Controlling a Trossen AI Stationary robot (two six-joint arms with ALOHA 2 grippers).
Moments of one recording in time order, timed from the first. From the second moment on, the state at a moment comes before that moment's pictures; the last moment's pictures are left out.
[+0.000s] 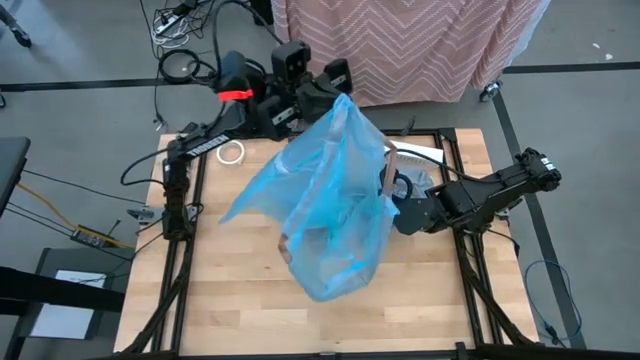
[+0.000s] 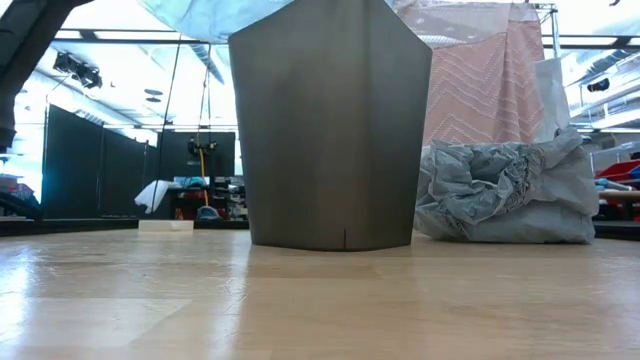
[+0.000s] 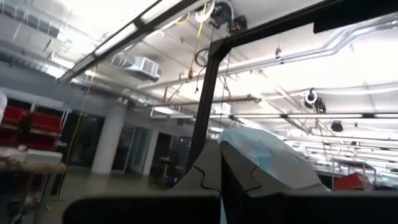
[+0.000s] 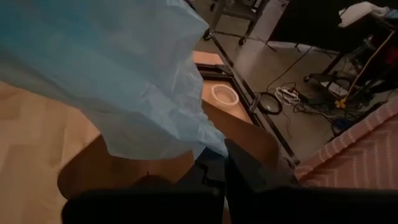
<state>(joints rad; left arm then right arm) 0.25 1.92 2.35 0.40 0.73 -0.80 0.38 1.38 1.41 -0.56 0.77 0.07</state>
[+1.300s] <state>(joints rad) 0.24 2.06 2.35 0.96 0.57 -1.38 0.26 1.42 1.41 -0.73 0.39 0.15</state>
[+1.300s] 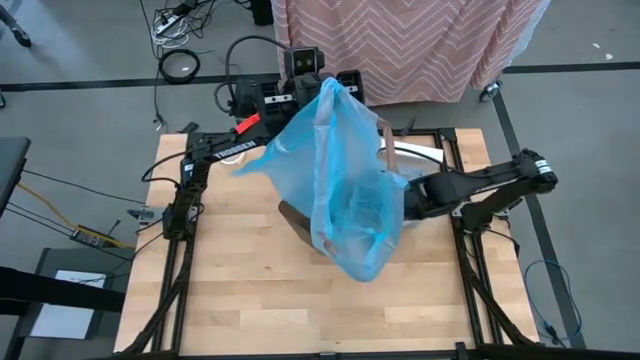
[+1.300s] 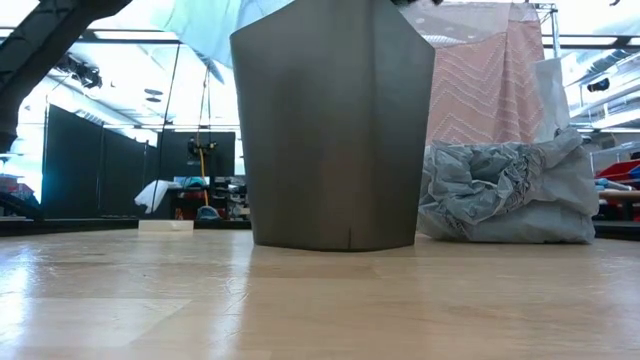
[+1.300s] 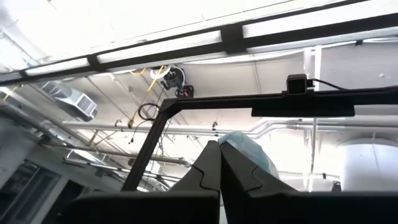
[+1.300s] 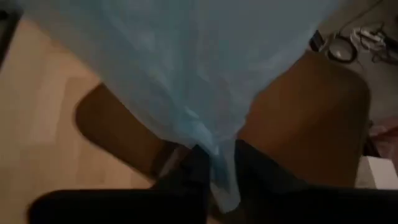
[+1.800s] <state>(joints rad) 0.13 2.06 2.35 1.10 0.60 -1.27 0.35 1.31 1.41 -0.82 0.59 0.13</state>
